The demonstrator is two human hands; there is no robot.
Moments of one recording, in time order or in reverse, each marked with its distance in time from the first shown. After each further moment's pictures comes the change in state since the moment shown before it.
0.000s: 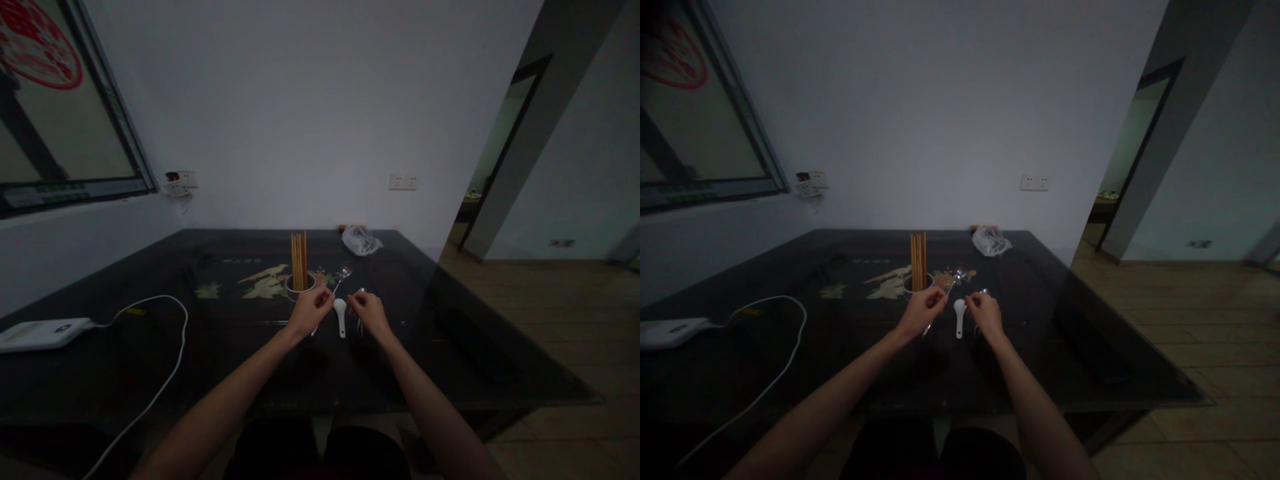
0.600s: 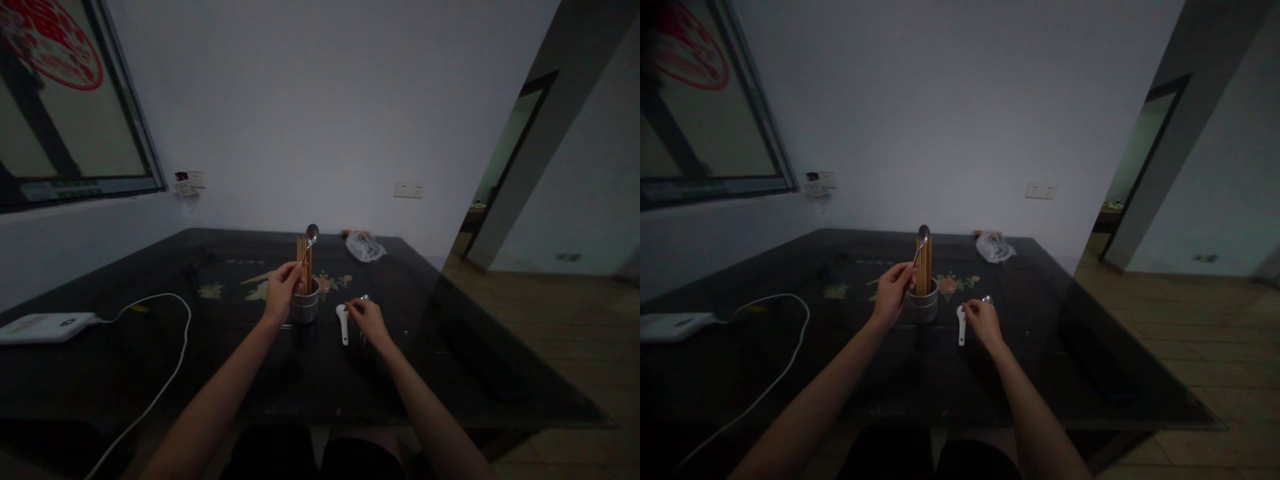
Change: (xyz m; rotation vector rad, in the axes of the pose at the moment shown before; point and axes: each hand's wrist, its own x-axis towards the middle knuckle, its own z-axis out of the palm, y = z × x) left_hand 0.022 0.003 -0.053 -0.669 0.476 -0.041; right_hand -0.003 -0.012 0.005 0.133 -0.070 -0.062
